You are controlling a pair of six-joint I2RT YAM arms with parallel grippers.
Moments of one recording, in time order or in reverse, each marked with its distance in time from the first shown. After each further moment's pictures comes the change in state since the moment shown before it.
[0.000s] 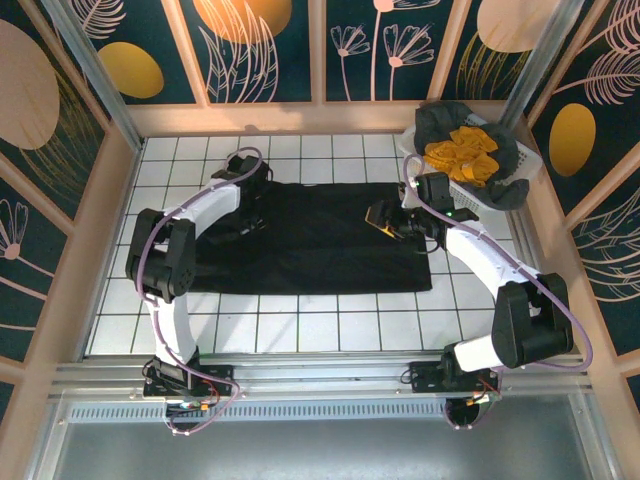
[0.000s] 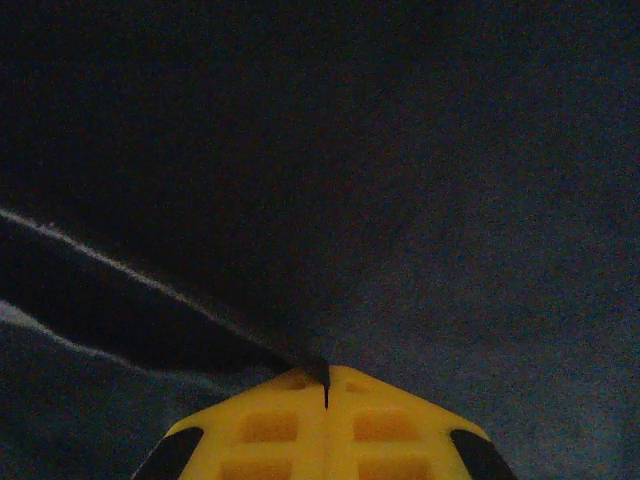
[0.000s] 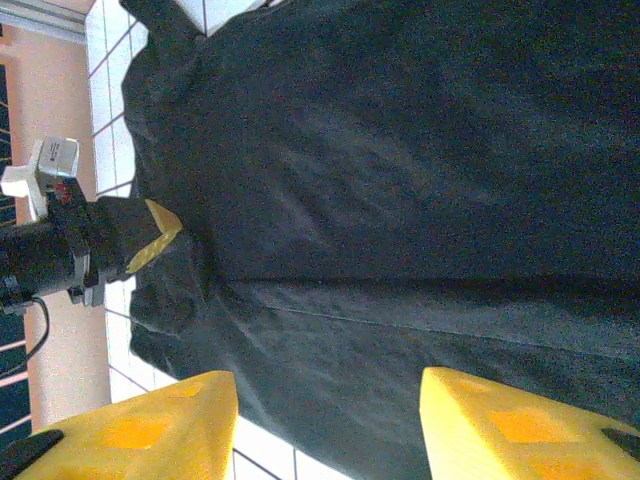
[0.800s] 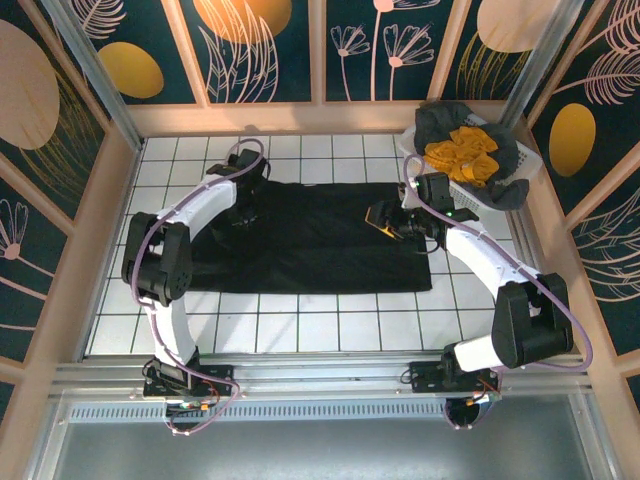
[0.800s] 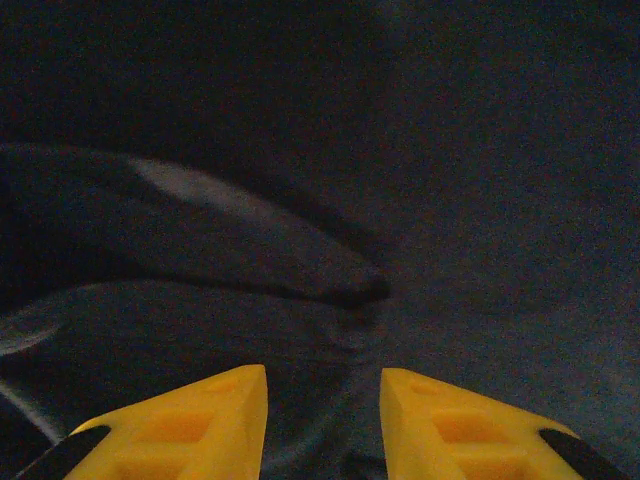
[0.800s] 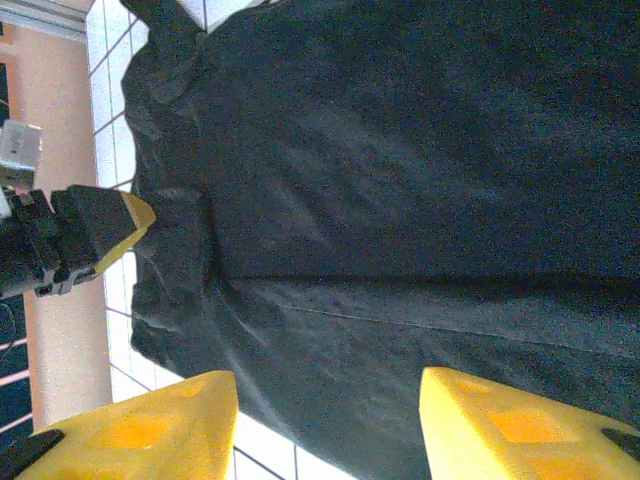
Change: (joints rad) left arm 0.015 -0.042 0.010 -0.049 -0.052 0.202; right arm 0.000 0.000 -0.001 0.000 -0.004 0.000
